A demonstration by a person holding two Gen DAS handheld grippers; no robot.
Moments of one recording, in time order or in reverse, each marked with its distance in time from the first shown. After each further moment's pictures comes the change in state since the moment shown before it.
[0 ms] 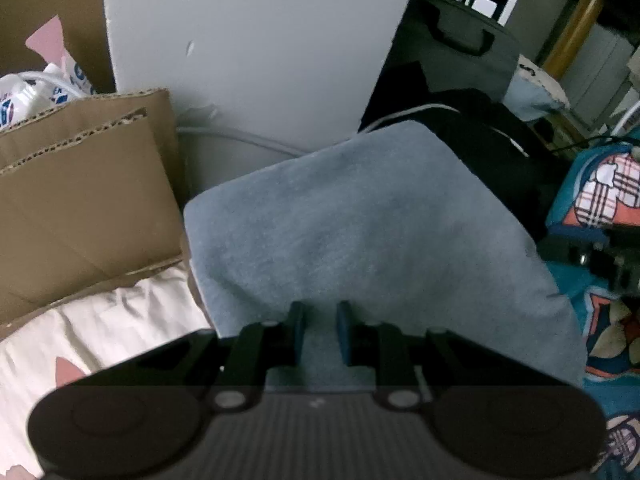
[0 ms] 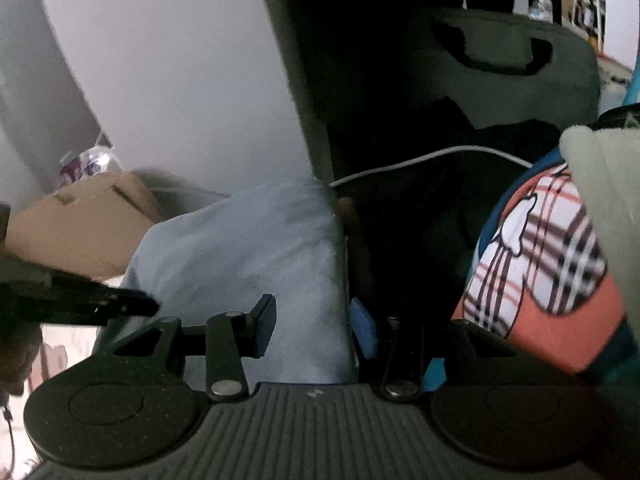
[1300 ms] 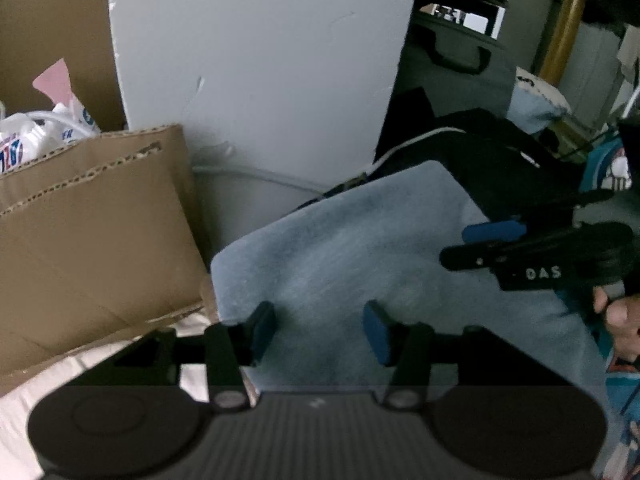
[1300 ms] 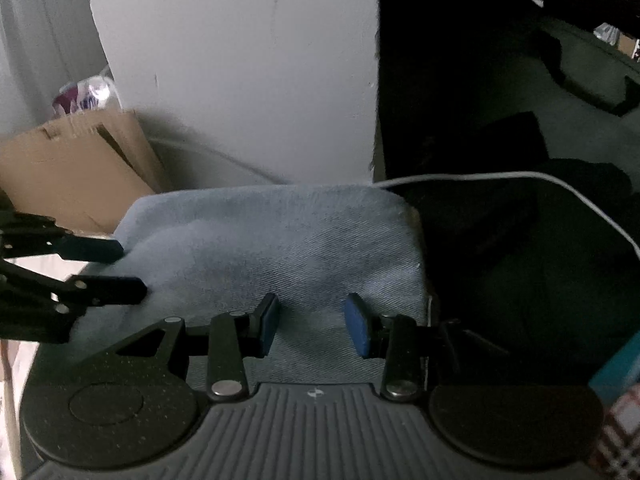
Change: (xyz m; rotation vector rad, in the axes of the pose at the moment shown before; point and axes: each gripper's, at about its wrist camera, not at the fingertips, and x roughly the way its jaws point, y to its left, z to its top) left arm -0.003 -0.002 0.001 0.089 -0.141 0.070; right arm 0.098 0.035 0.022 -0.165 0.082 0.014
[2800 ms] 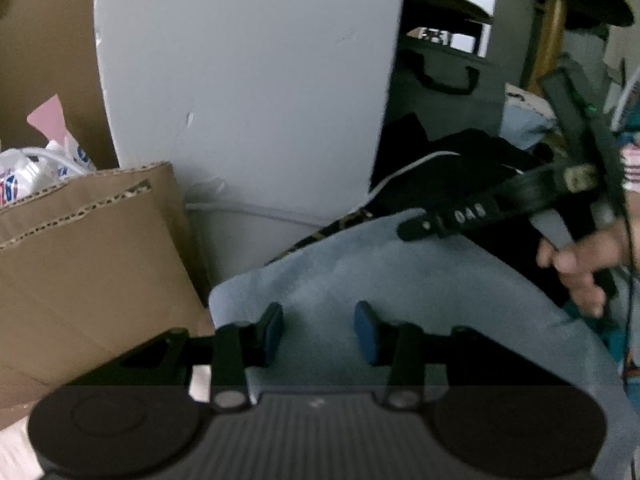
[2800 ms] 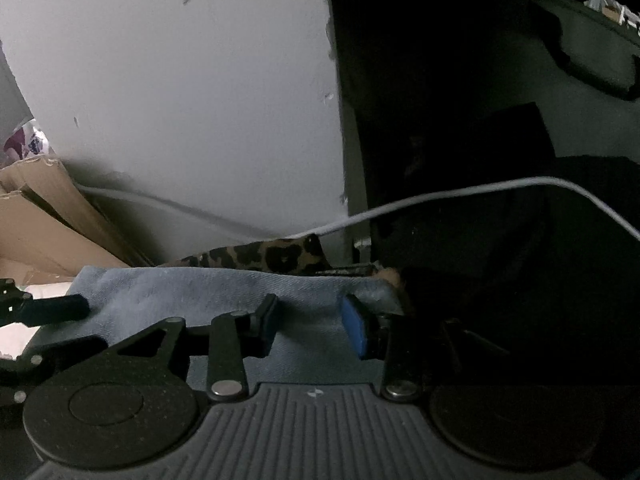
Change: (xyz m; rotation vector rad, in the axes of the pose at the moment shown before) left arm -0.013 0.003 -0.003 0.055 -0.104 -0.009; right arm 0.045 -0.025 0.035 0.080 -0.026 -0.007
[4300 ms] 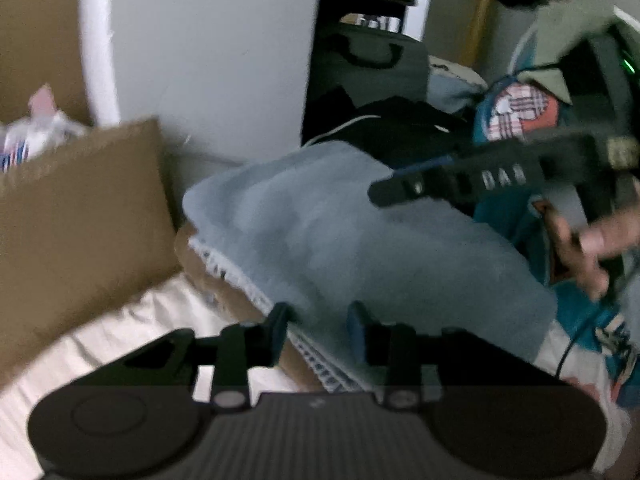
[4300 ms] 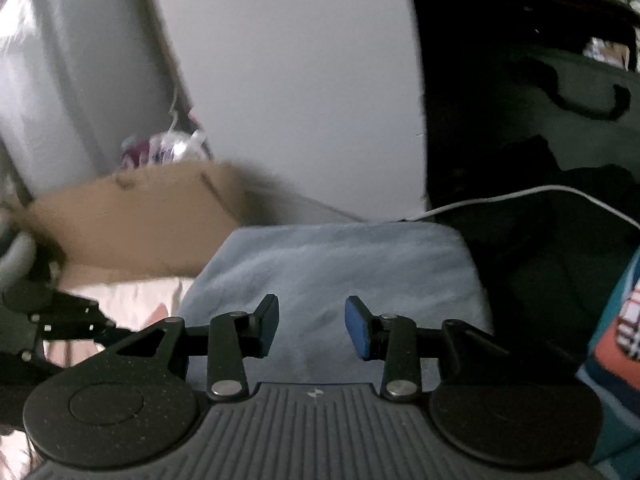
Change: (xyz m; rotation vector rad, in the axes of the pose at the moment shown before) left arm -0.061 -0.007 -0.060 0.061 0.039 -0.159; right arm -0.108 0.073 -0.085 -0.041 -0.172 0.118
